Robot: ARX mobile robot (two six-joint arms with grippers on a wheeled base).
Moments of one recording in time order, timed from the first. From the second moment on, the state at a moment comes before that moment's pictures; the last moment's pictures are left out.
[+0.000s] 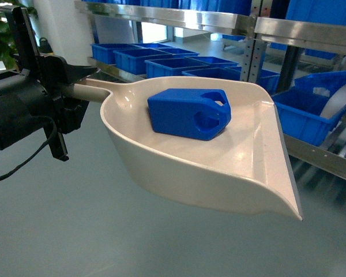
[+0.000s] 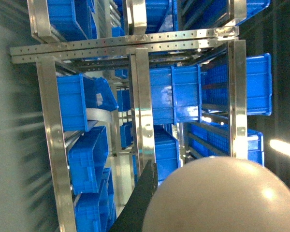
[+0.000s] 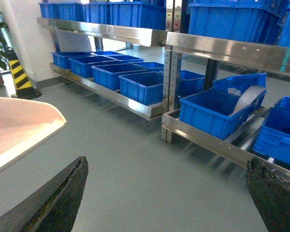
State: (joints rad) left arm -0.18 1.91 0.68 1.28 0.20 -1.52; right arm 0.00 0.72 0.11 0.61 0.00 0.00
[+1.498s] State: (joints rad) left arm -0.19 1.91 0.68 1.28 0.20 -1.52; right arm 0.00 0.72 0.11 0.61 0.00 0.00
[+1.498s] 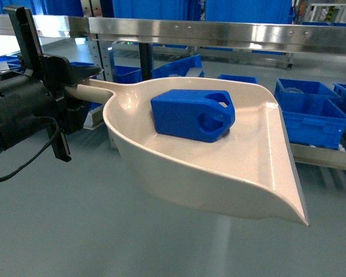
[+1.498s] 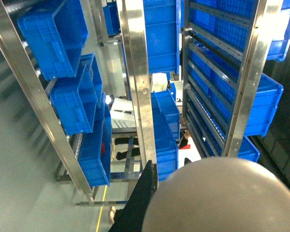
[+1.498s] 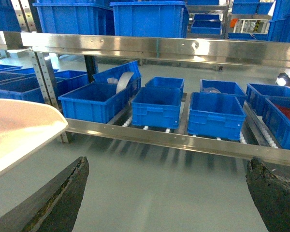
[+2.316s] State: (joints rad) left arm -0.19 1.91 0.68 1.28 0.20 -1.52; right arm 0.00 0.72 0.11 0.61 0.00 0.00
